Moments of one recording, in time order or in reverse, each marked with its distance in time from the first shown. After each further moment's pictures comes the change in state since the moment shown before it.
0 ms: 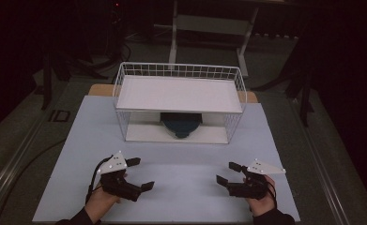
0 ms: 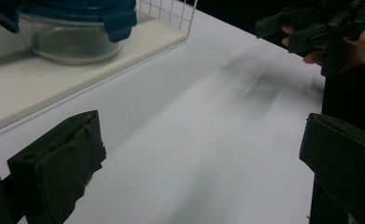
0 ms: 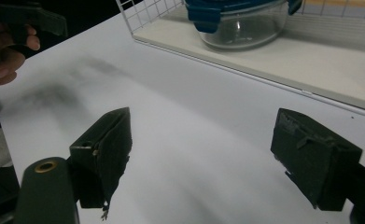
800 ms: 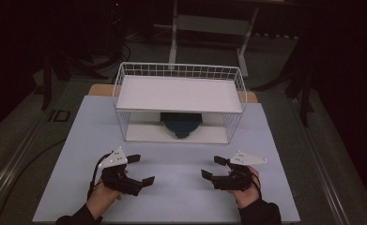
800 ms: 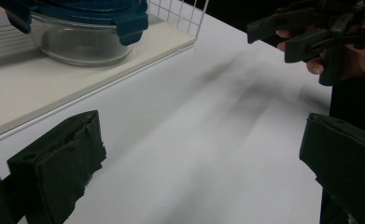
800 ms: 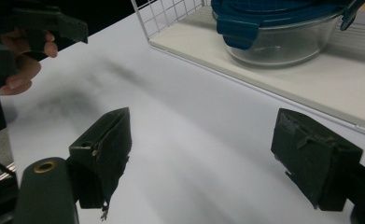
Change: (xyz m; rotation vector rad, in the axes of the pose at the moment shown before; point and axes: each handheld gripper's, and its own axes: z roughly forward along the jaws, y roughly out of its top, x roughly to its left) left arm 0.009 0.004 0.004 0.008 0.005 -0.040; right arm 0.018 0.023 0.037 0.027 0.048 -0.023
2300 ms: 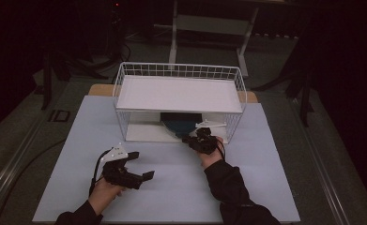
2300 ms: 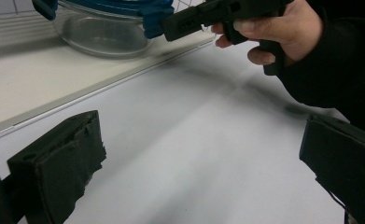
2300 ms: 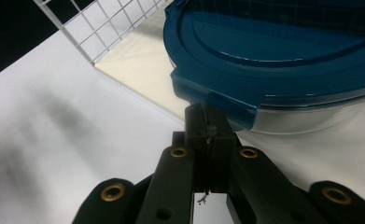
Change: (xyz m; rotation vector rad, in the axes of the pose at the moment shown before) left arm 0.015 0.000 0.008 0.008 0.037 -0.056; right arm -0.029 0.061 0.125 0.118 -0.076 0.112
